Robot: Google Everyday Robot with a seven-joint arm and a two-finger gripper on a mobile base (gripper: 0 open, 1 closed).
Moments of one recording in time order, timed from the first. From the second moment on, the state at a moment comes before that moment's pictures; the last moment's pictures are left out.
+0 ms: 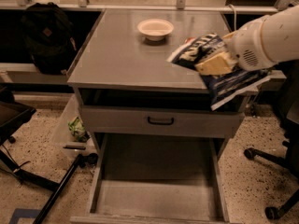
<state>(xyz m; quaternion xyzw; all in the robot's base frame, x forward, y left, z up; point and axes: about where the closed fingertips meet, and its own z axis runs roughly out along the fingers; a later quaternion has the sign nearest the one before) 0.553 -0.151 0.962 -0.44 0.78 0.07 0.44</state>
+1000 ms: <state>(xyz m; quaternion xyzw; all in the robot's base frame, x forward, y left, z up) 0.663 -0.161 0.949 -0.46 0.81 0.08 0.34</state>
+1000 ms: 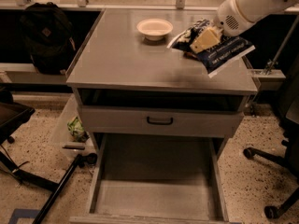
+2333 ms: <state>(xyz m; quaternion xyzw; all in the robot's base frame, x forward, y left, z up) 0.786 -0.140 0.883 -0.45 0.79 0.17 0.39</state>
